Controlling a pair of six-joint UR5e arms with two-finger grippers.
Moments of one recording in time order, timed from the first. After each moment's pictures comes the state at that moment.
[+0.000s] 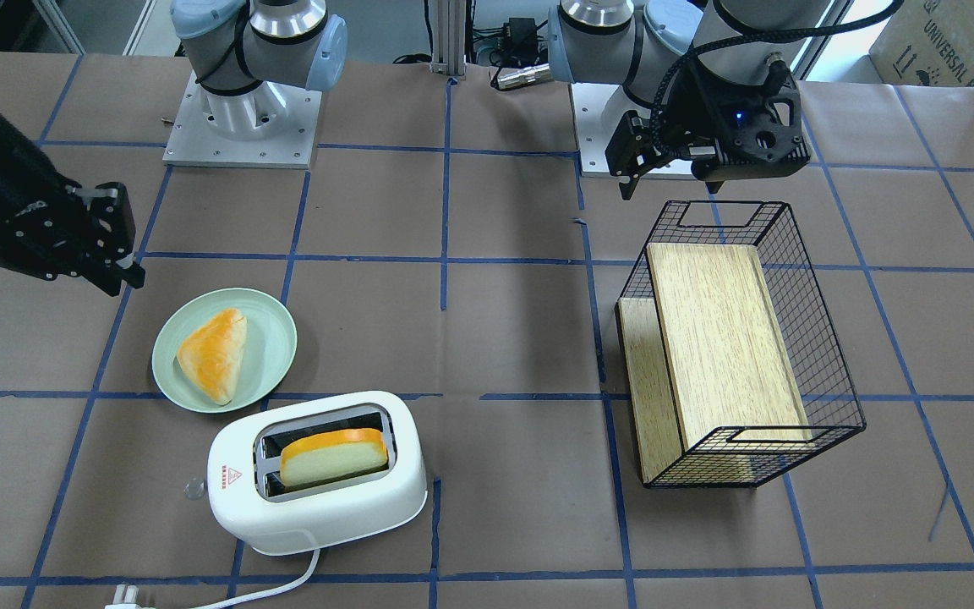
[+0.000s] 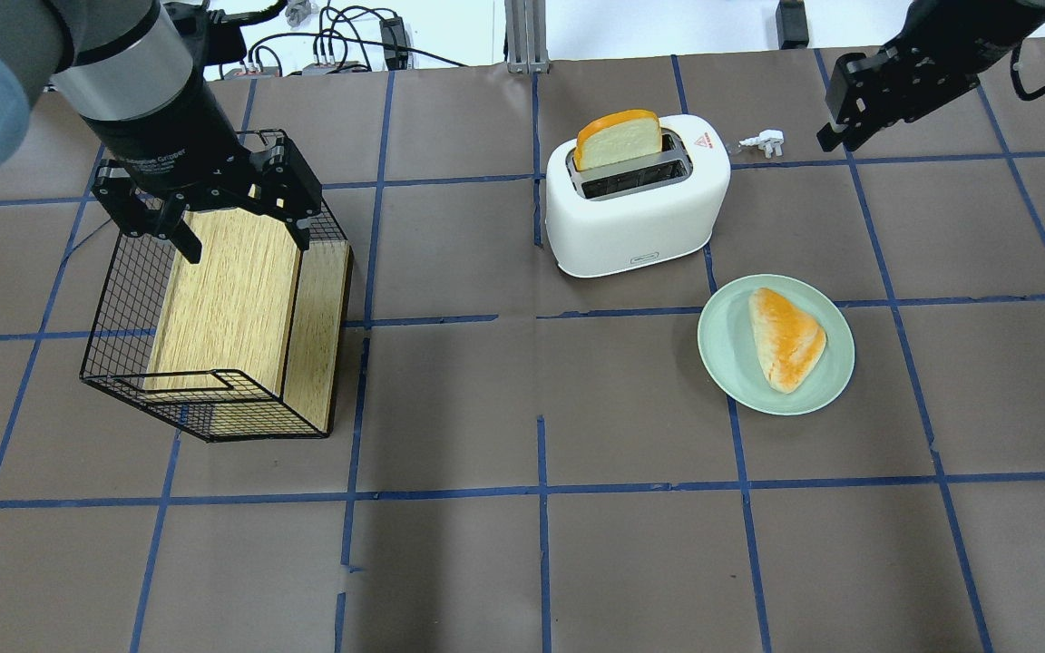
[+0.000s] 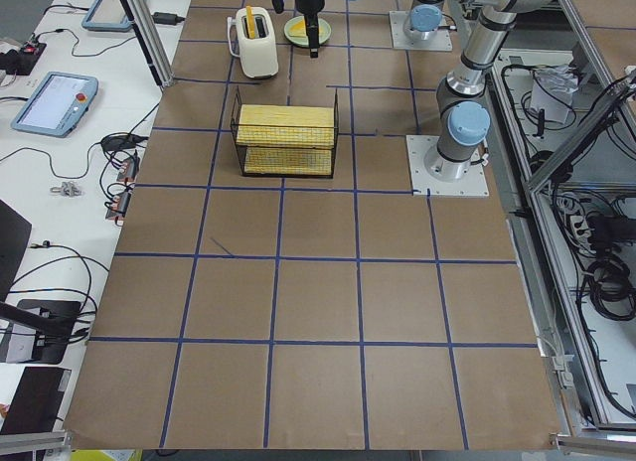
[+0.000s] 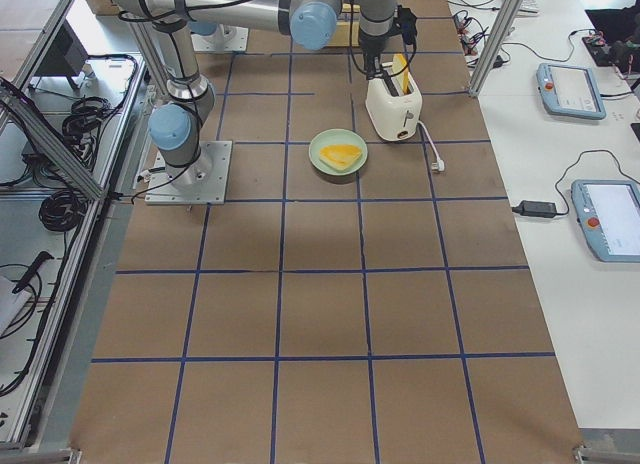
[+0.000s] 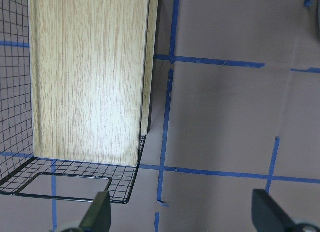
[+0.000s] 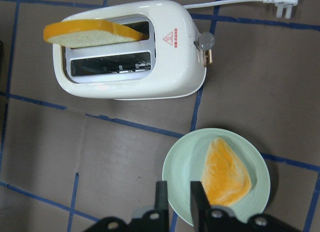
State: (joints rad) left arm -1.60 -1.56 -1.53 -1.70 1.58 -0.13; right arm 1.33 -1.43 1.43 -1.56 -1.24 -0.43
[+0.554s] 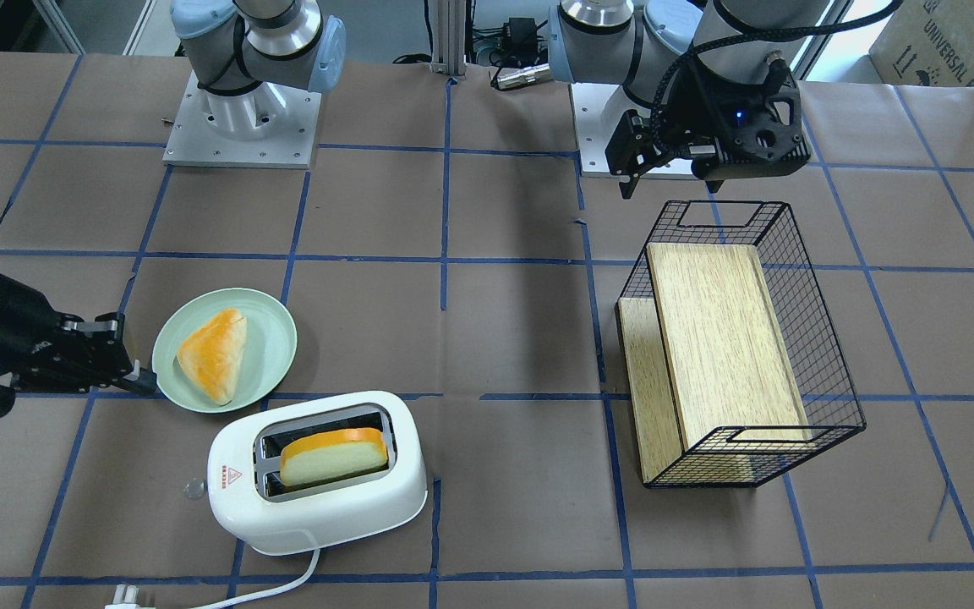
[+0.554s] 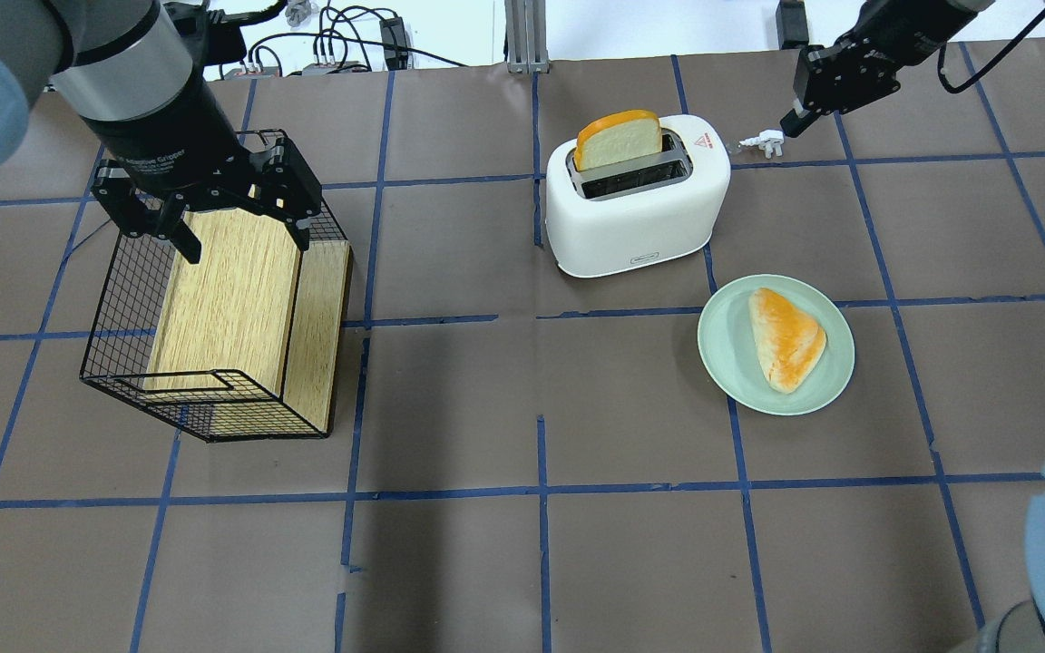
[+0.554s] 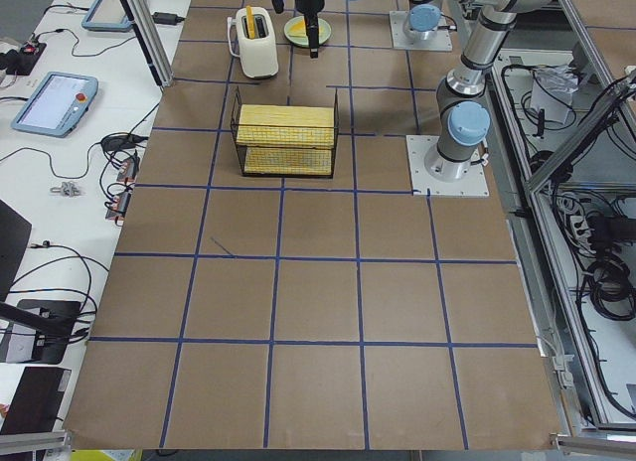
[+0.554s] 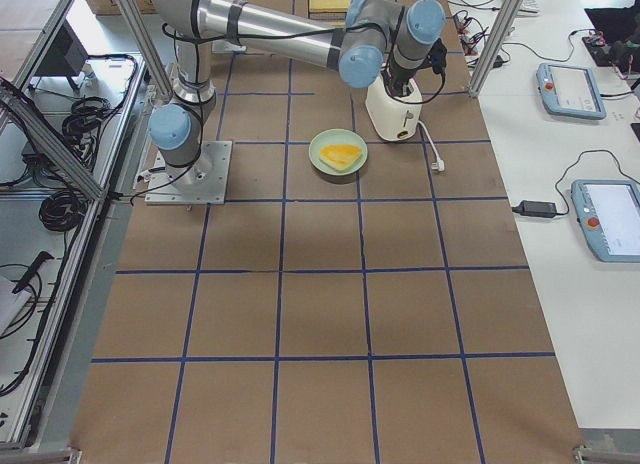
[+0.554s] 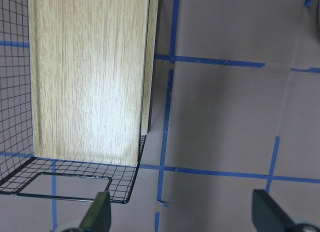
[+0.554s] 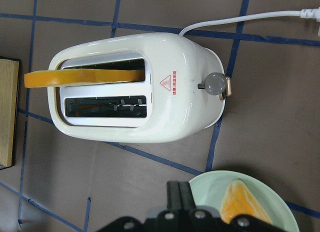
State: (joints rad) left arm -1.60 -1.56 -1.53 -1.70 1.58 -0.13; right arm 1.32 -1.20 1.34 -1.56 -1.13 -0.48
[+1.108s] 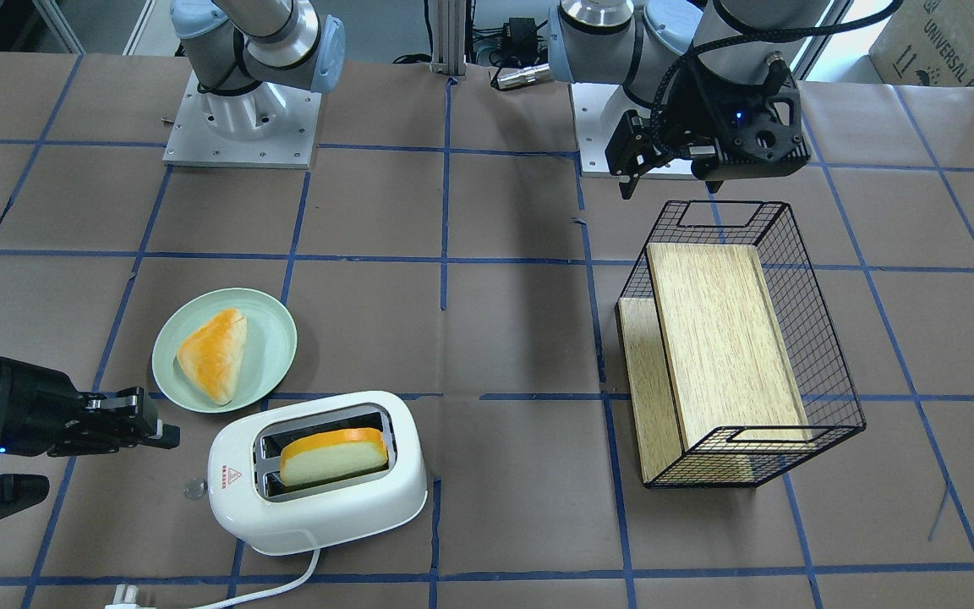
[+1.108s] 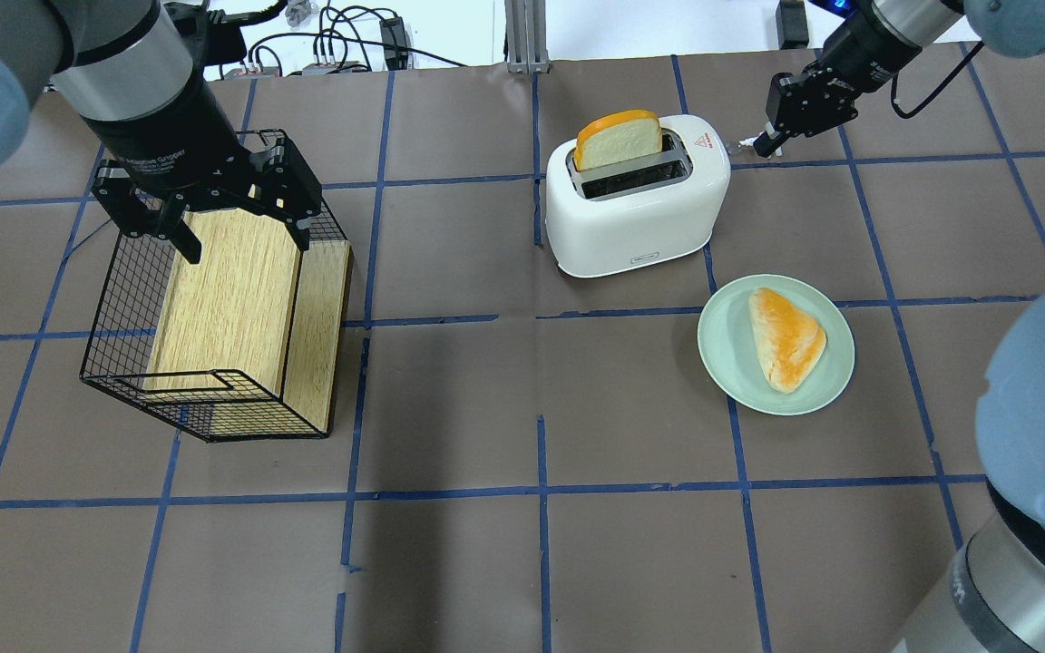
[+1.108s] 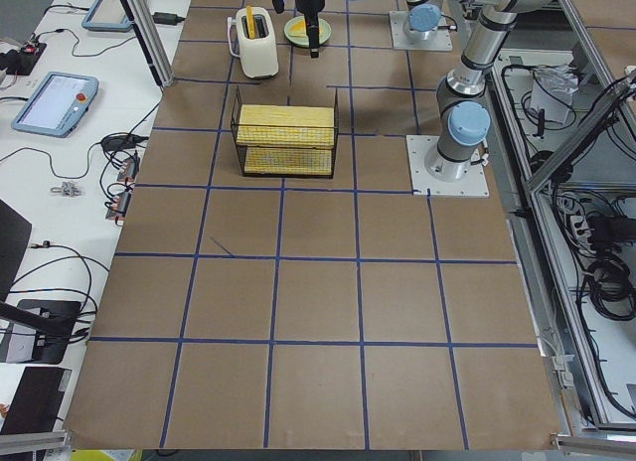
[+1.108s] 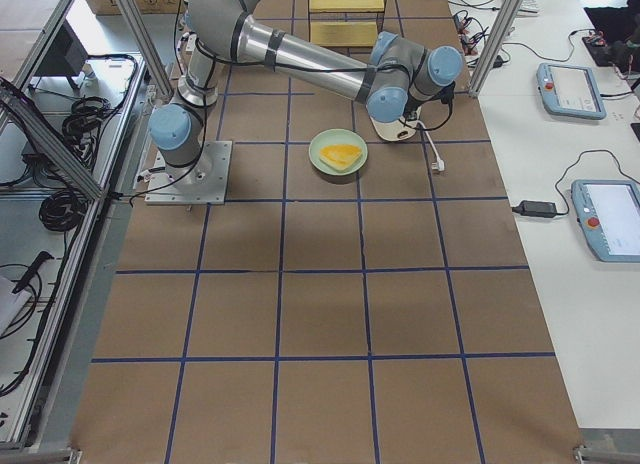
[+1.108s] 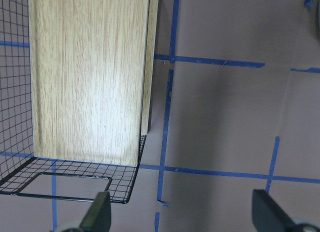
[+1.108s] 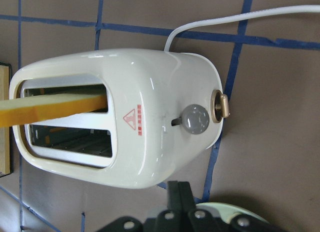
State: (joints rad) left arm -1.60 -1.56 -1.53 -1.70 1.58 -0.13; right arm 1.33 -1.04 1.27 -1.56 -1.09 -0.49
